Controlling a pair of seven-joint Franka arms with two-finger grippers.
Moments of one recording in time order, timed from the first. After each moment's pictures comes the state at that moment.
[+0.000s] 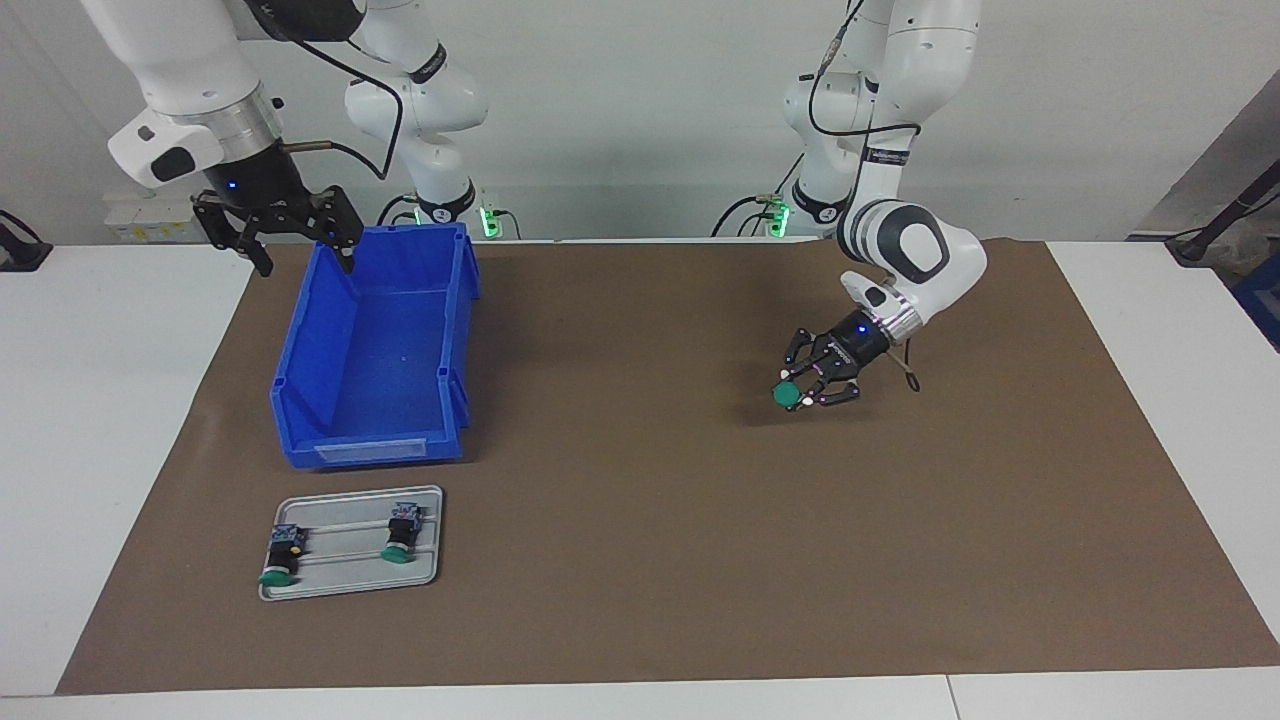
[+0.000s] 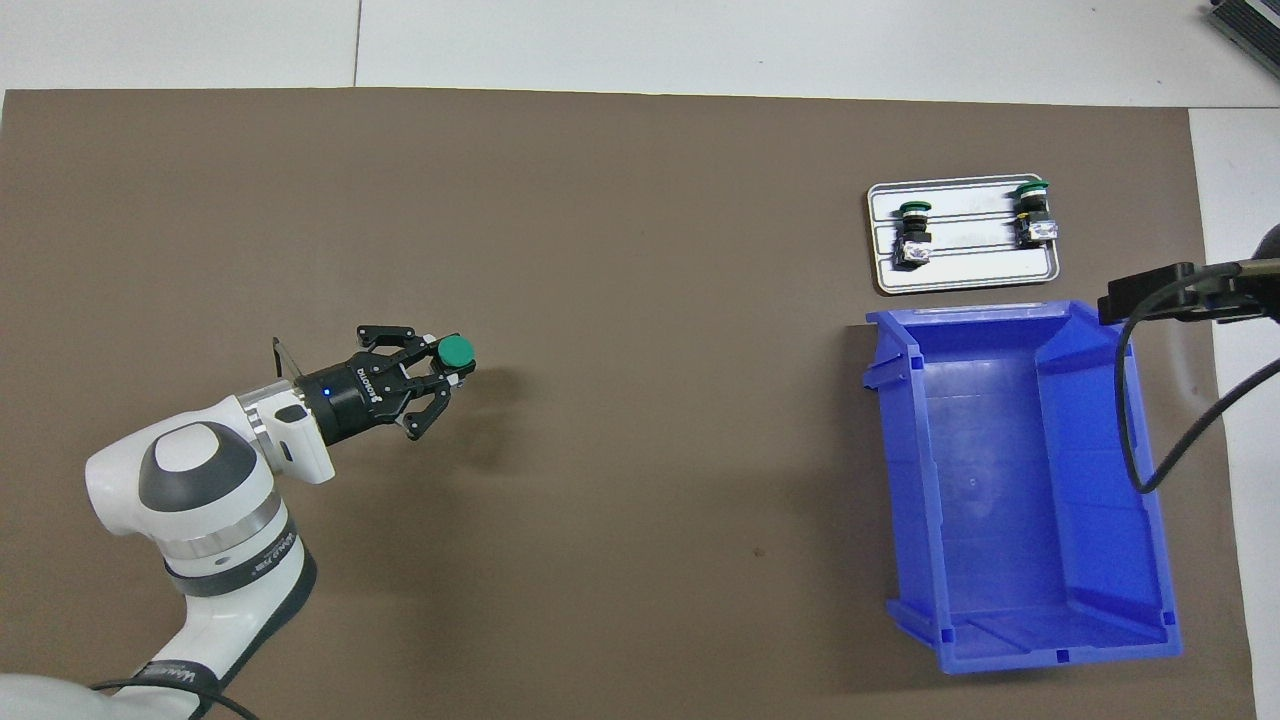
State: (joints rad) left arm -0.21 0.09 0.00 -2.39 -1.87 2.30 2.38; right arm 0.11 -0.02 -0.10 -1.55 0.01 1.59 0.01
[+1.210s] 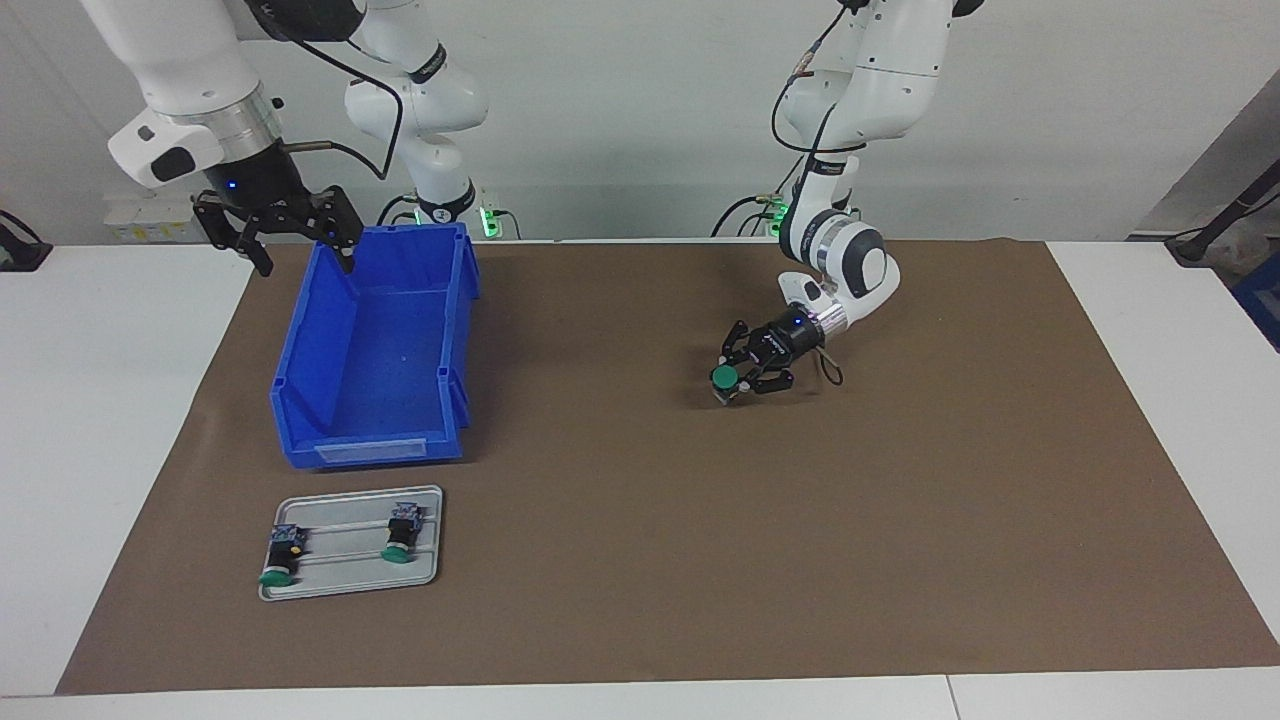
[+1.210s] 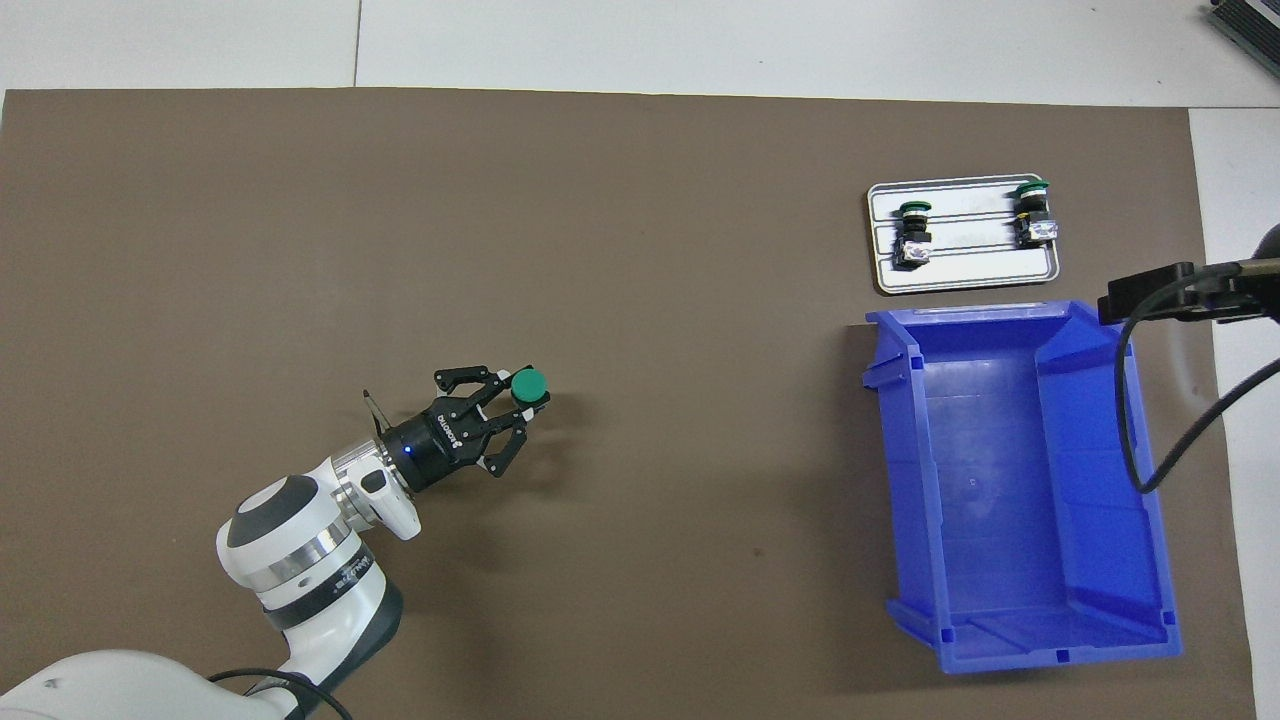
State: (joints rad) left arm -0.31 0.18 0.00 -2.51 -2.26 2.03 2.72; right arm 0.11 -0.02 -0.10 -1.55 0.01 1.59 0.01
